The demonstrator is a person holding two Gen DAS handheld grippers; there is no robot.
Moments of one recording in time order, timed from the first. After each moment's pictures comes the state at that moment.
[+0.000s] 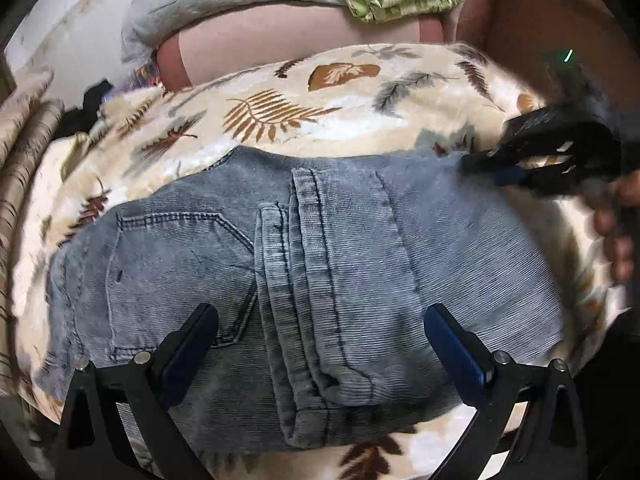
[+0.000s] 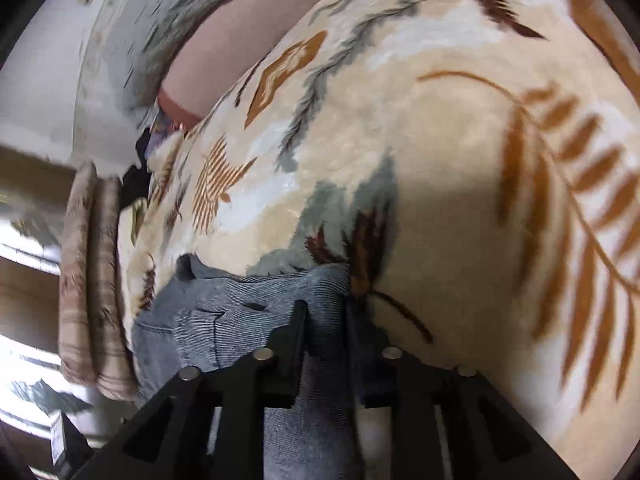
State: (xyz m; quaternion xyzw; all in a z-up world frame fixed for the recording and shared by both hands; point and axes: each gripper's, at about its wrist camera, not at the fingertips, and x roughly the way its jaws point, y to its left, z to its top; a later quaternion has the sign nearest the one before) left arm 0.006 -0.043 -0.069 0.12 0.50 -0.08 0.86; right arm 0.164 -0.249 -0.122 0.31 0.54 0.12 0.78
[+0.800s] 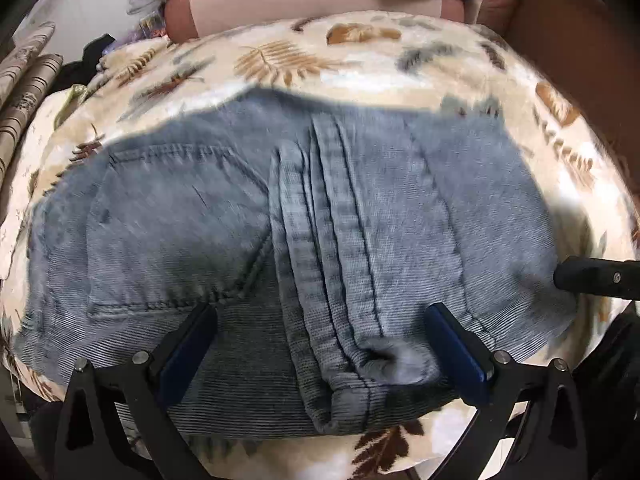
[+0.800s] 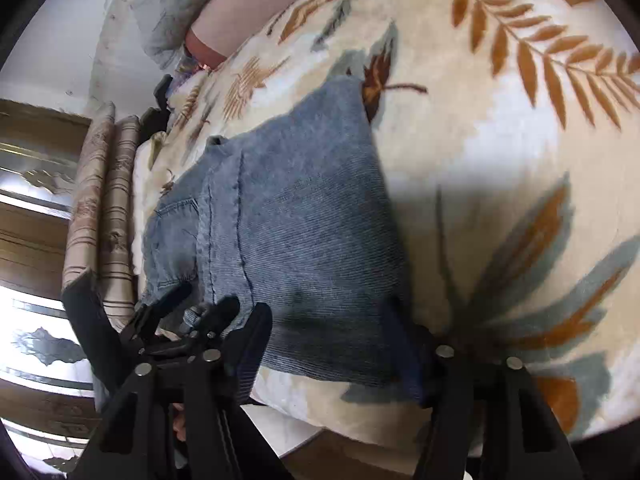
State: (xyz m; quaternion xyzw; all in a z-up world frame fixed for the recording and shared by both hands) left arm 0.004 -0.018 -0.066 0.06 0.52 -0.08 0.85; right arm 0.065 -0.235 -0.113 0.30 0.58 0.19 0.74
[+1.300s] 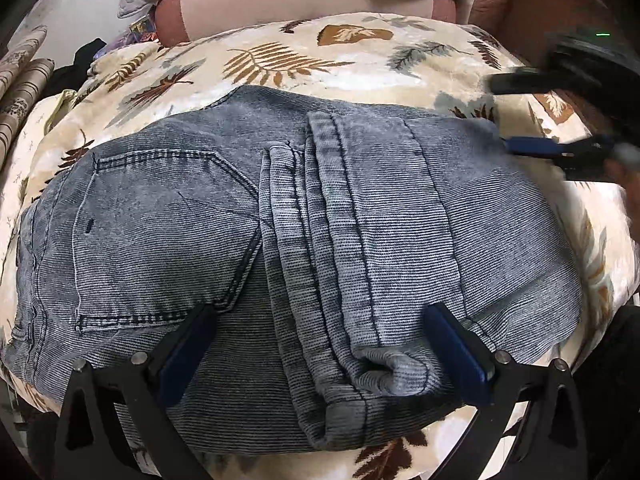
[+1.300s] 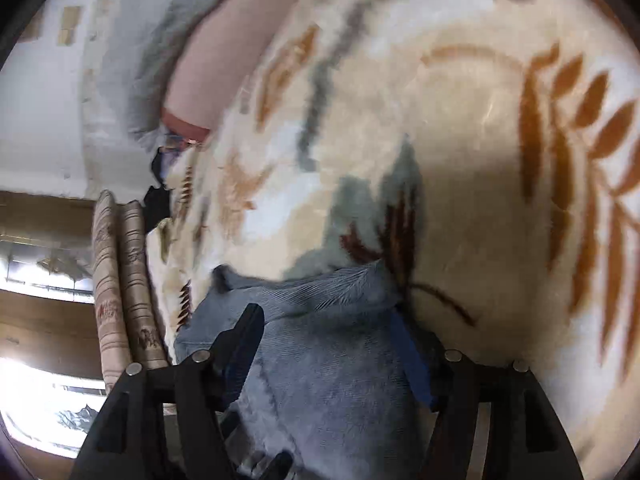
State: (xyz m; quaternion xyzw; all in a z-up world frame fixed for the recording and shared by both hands) left arm -0.002 -0.007 -0.073 0.06 0.53 -0.09 0.84; right arm 0.163 -0.242 -0.106 0.35 0.53 0.16 0.75
